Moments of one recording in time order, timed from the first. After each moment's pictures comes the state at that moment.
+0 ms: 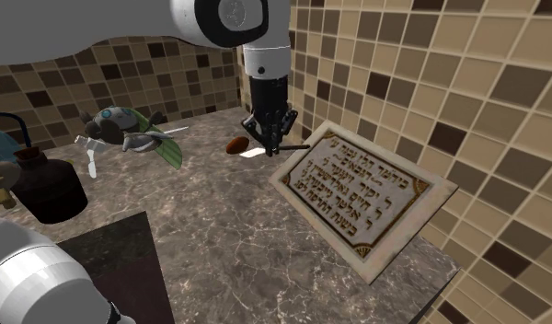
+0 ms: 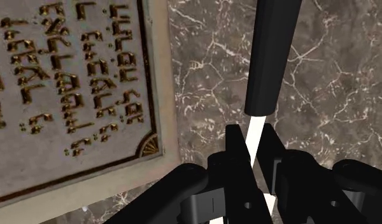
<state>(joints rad) 0.20 -0.25 -0.45 -1.85 -0.17 1.62 -1.49</state>
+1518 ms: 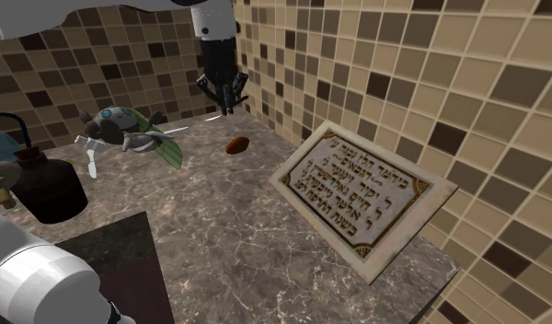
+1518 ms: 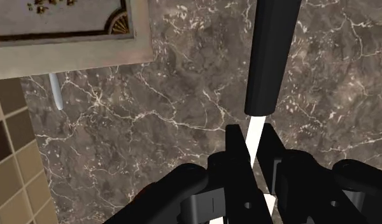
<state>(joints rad) 0.33 -0.22 -0.25 -1.72 -0.12 1.48 -1.19</state>
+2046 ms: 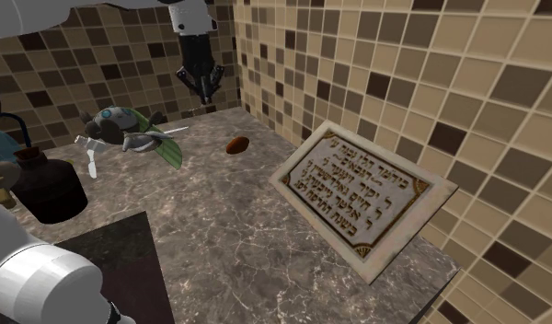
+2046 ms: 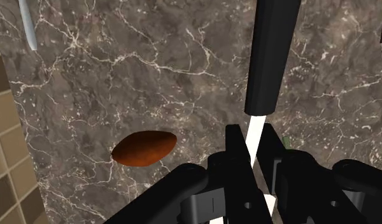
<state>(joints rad) 0.40 -0.14 -0.14 -1.63 -0.08 1.46 -1.02</state>
